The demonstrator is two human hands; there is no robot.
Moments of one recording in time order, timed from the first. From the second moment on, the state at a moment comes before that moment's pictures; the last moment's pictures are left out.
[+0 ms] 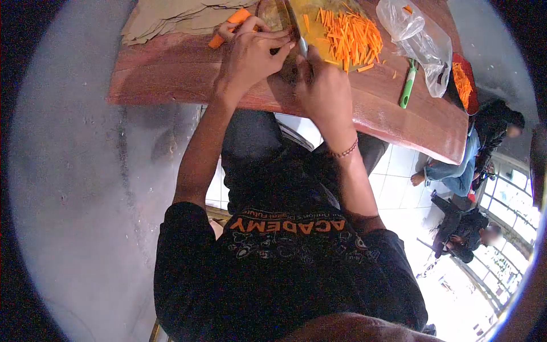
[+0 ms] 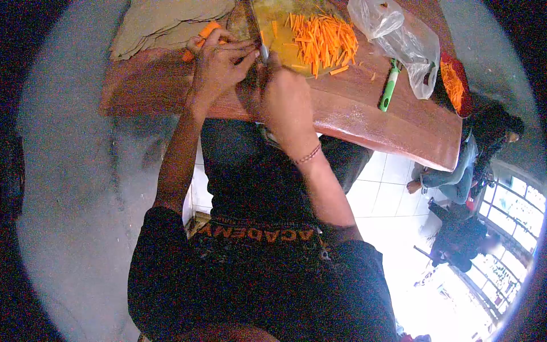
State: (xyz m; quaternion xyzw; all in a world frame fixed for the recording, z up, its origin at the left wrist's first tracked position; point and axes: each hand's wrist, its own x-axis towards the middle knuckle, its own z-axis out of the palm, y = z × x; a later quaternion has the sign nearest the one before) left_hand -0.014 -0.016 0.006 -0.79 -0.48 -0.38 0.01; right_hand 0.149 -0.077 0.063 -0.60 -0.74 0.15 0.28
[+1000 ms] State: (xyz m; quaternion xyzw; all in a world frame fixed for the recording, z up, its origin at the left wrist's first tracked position) left_hand -0.009 -0.031 0.012 -0.78 -0.51 -0.36 0.02; right_hand 0.164 -0.096 0.074 -0.62 -0.67 0.26 0.32
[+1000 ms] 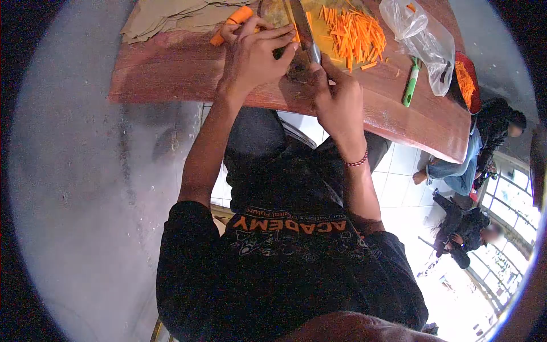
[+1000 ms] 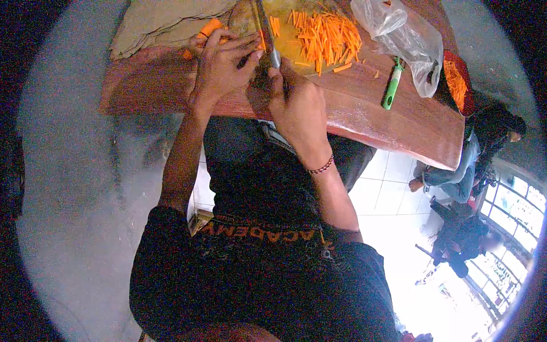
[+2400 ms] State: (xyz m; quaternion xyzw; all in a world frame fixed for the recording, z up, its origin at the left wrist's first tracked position) left_hand -0.014 -0.036 0.008 -0.79 -0.48 -0.38 0.05; right_hand 0.162 -0.057 0.065 -0.58 -0.70 0.20 0.36
